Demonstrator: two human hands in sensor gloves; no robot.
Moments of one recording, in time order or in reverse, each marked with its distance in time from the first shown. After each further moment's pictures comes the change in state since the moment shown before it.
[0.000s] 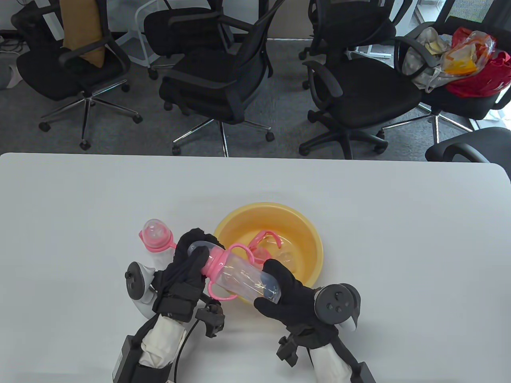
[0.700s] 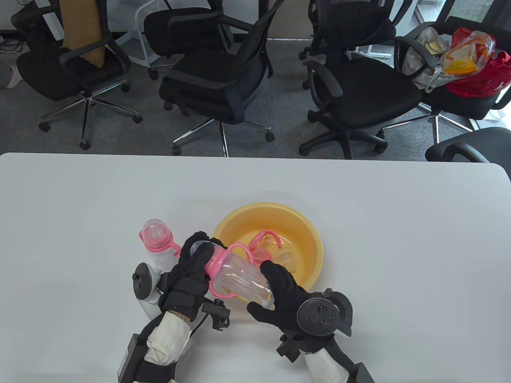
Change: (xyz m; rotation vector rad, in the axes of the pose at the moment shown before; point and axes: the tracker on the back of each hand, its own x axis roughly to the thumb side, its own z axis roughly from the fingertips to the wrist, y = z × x) left_hand -0.024 0.005 0.003 0.127 0.147 -0.005; right_hand 0.009 0.012 0.002 0.016 -0.052 0.287
